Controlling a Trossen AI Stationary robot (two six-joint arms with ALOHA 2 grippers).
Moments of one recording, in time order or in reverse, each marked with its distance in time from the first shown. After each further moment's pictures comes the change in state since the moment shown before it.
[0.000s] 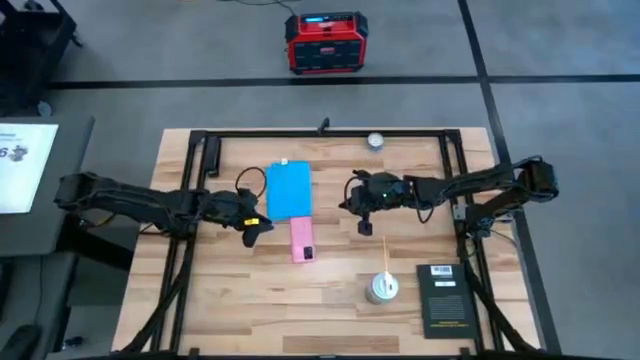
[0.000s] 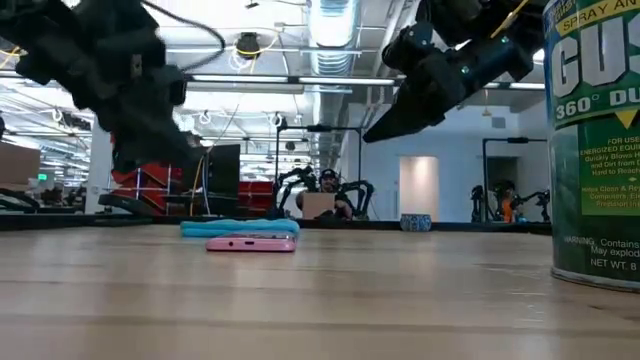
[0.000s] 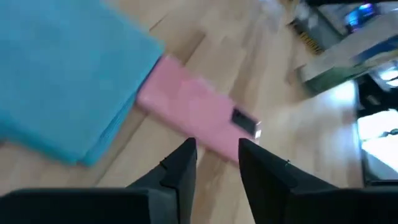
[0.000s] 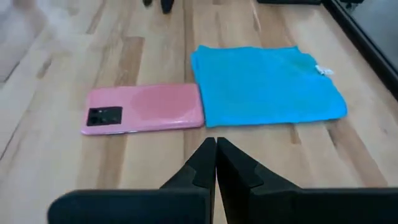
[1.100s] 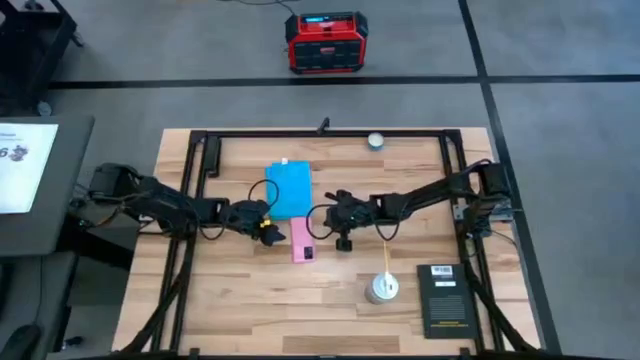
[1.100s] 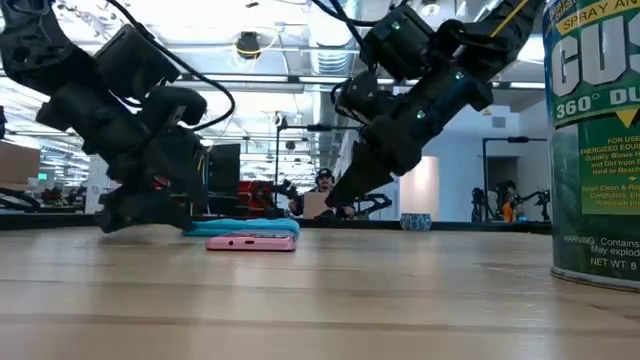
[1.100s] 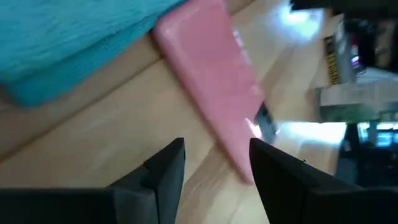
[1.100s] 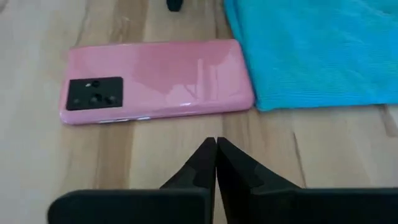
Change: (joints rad) left arm 0.003 0.440 -0.057 0.507 0.072 -0.388; right arm 0.103 0.349 0.183 0.009 0.085 0.058
